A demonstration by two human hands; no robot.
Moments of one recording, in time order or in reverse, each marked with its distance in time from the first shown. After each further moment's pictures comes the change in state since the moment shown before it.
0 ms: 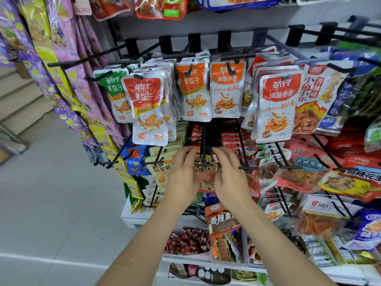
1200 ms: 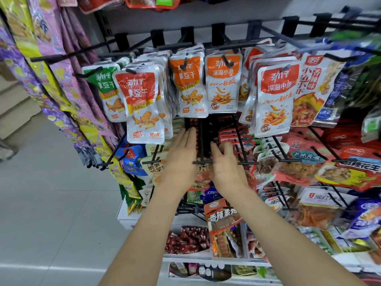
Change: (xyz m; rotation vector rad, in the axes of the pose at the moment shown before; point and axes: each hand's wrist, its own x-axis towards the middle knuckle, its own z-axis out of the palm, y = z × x) left_hand 0.037 0.021 -0.024 0.244 -0.184 0.012; right_hand 0.024 -0.007 0.004 -0.358 -0.142 0.209
